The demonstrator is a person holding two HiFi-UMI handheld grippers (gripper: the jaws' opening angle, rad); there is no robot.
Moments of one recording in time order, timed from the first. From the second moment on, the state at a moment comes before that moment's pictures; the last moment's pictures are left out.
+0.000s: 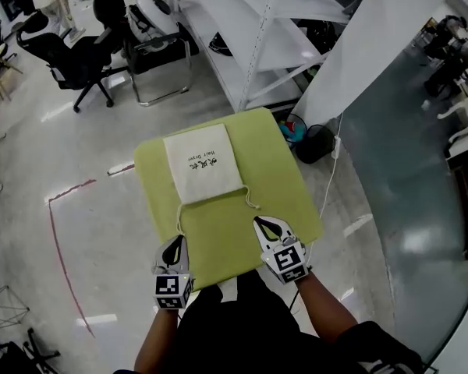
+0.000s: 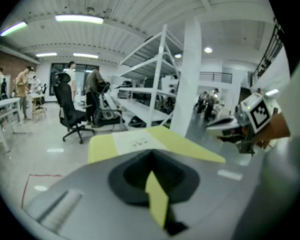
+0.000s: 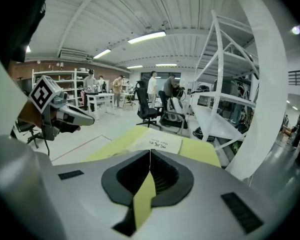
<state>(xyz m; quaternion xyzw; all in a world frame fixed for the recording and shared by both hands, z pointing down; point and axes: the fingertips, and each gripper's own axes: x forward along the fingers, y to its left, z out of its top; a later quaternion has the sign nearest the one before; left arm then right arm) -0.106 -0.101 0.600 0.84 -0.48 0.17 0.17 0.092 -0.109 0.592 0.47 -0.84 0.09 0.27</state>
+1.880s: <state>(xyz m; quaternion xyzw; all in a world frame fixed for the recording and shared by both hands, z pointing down) -0.127 -0.131 0.799 0.62 -0.56 0.38 0.40 0.136 -0.166 0.794 0.28 -0.83 0.20 0.44</state>
